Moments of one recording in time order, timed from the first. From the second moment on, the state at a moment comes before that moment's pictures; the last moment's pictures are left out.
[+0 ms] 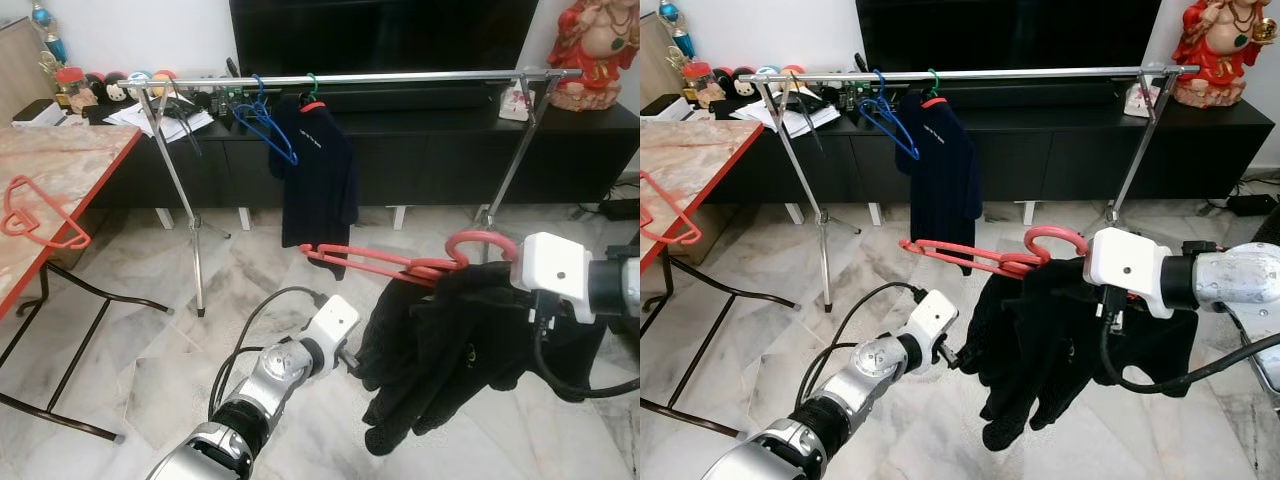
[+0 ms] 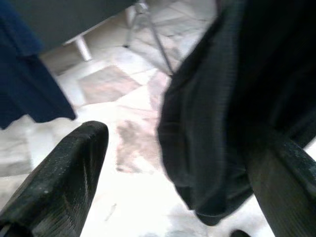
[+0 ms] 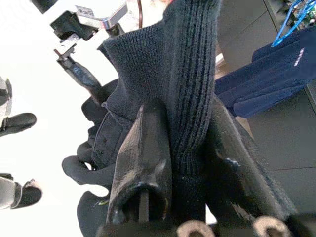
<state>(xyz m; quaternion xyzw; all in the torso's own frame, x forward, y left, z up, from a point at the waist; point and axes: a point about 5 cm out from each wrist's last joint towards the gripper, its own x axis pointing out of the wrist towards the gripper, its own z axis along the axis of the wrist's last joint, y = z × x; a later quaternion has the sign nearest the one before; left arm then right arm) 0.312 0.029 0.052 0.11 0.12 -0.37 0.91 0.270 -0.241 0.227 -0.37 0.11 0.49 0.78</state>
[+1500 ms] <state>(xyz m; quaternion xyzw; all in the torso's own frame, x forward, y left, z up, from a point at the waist) 0.300 0.007 0.048 0.06 0.13 -0.44 0.89 0.267 -0.240 0.229 -0.36 0.11 0.49 0.79</state>
